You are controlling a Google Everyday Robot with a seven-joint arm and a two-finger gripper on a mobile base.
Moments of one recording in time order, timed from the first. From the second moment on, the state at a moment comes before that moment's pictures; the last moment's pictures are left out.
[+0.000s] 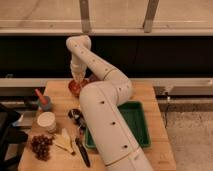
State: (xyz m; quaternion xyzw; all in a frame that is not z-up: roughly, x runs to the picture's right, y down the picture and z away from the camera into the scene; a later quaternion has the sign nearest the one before) arm -0.155 -0.062 0.922 -0.36 0.12 0.48 0.79
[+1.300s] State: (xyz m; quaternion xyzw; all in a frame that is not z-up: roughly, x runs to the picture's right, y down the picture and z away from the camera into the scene) arm -0.104 -0.056 0.891 -0.34 0.14 0.52 0.77
